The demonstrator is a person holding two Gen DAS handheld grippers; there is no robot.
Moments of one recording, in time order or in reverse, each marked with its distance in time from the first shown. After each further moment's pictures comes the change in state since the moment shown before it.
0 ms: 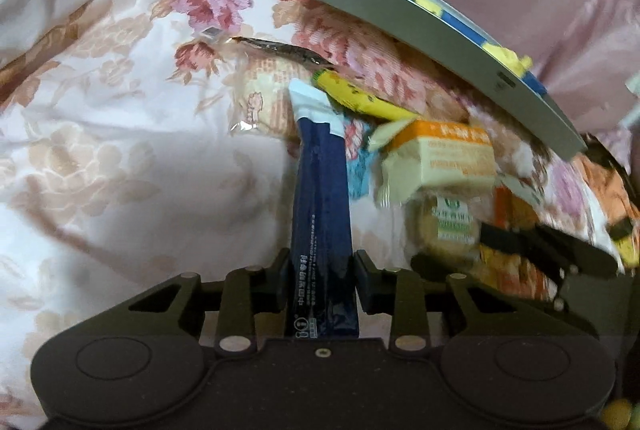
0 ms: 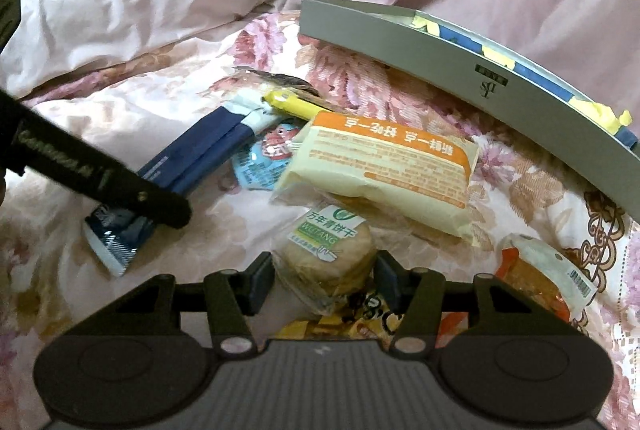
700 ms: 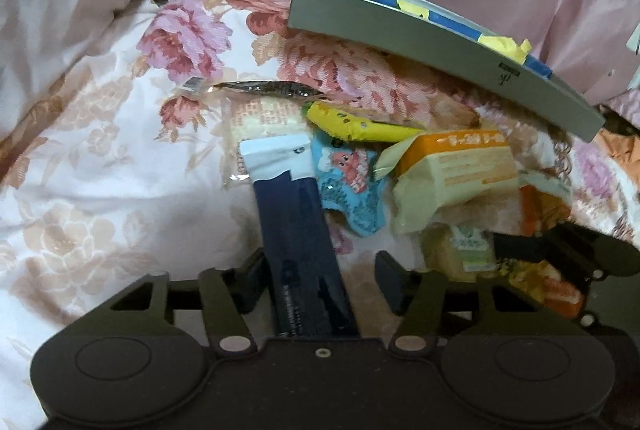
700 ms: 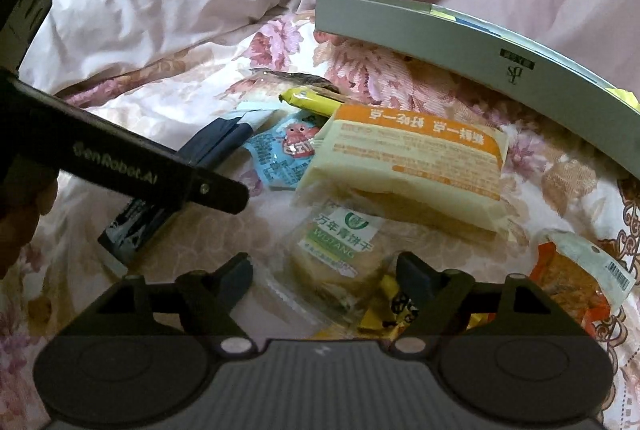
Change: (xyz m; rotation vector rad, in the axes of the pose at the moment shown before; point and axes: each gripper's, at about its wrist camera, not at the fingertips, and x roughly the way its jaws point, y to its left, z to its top) left arm 0.020 -0.014 0.011 0.162 -0.089 0.110; right arm 0.015 0.001 -0.004 0.037 -0.019 0.070
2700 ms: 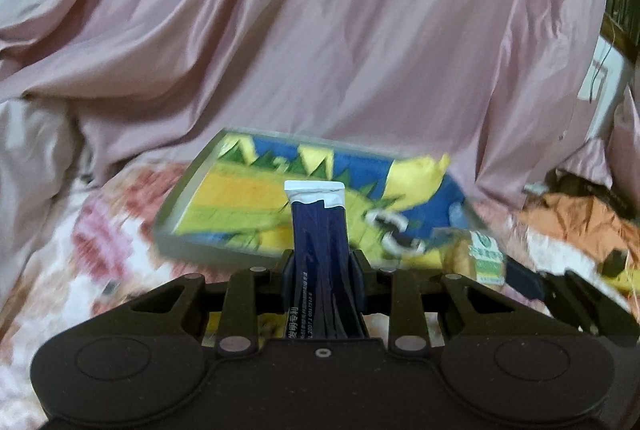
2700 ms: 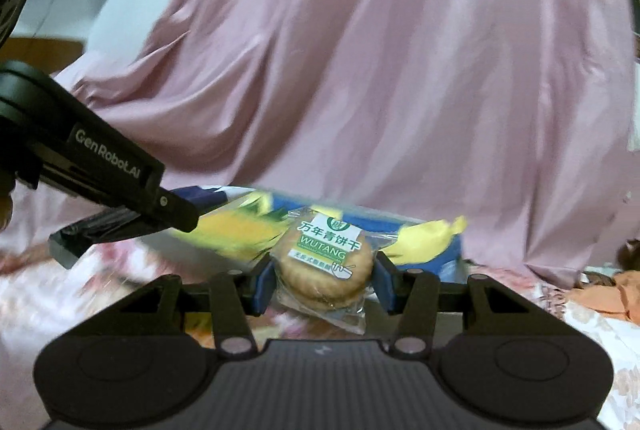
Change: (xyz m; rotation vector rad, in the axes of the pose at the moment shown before) left arm -0.048 -0.122 0.115 0.098 -0.268 -0.057; right arm -0.092 -0.087 0.040 0.188 -0.481 -0.397
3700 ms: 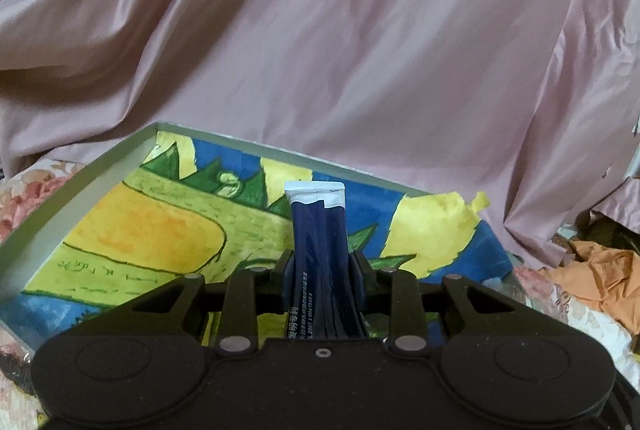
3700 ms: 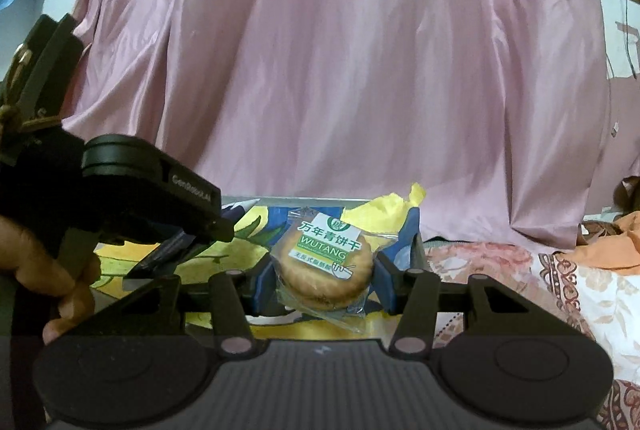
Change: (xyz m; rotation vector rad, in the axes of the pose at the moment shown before) left arm 0.169 -0.022 0.031 -0.102 0.000 0.020; right arm 0.087 -0.071 -0.017 0.167 0.034 -0.062
